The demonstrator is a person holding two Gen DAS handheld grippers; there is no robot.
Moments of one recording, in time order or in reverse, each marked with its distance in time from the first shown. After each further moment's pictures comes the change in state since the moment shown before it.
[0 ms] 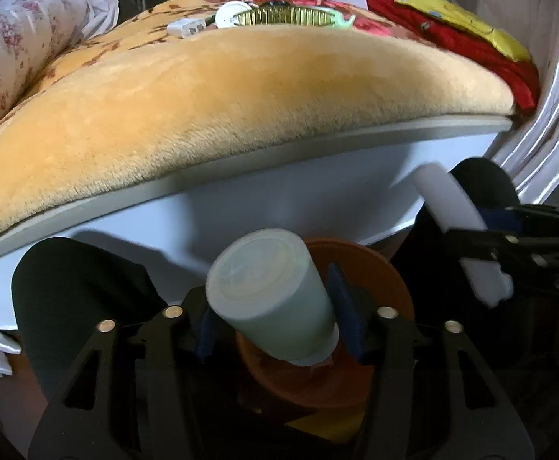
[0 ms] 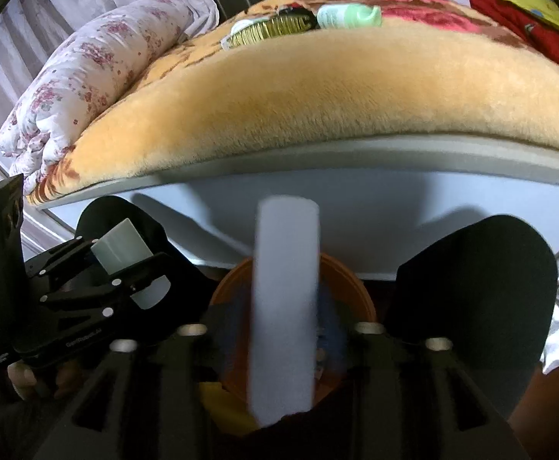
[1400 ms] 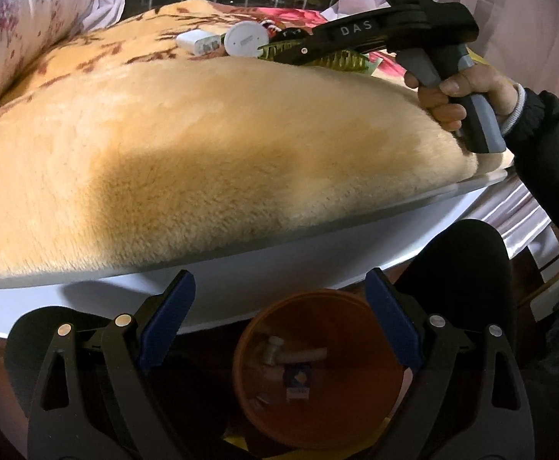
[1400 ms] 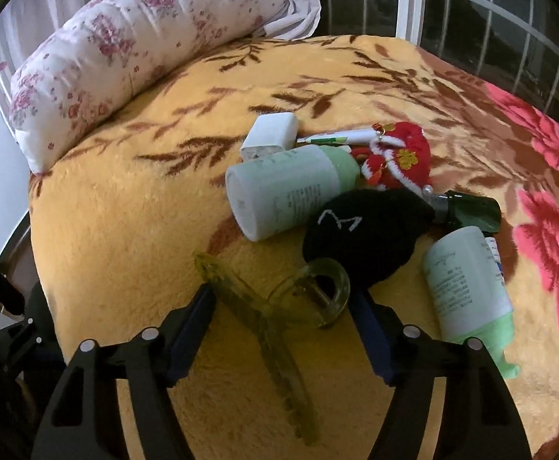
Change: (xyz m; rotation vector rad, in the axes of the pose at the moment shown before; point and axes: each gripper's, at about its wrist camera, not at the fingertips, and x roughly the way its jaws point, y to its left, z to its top) left arm 0.012 0.040 0.040 -0.097 -0.065 -0.130; right arm 0.096 0.033 0.266 -0.506 0.046 0.064
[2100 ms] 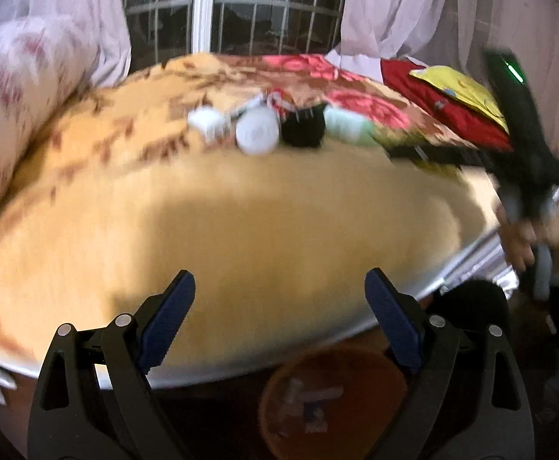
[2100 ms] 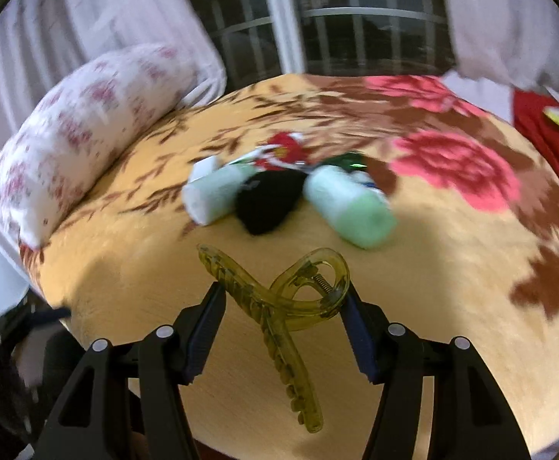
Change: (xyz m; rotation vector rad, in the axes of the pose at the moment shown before) left arm -0.033 -0.007 0.078 0.059 -0.135 0.089; right arm -0.092 -0.023 -0.089 0.349 -0.239 -0.142
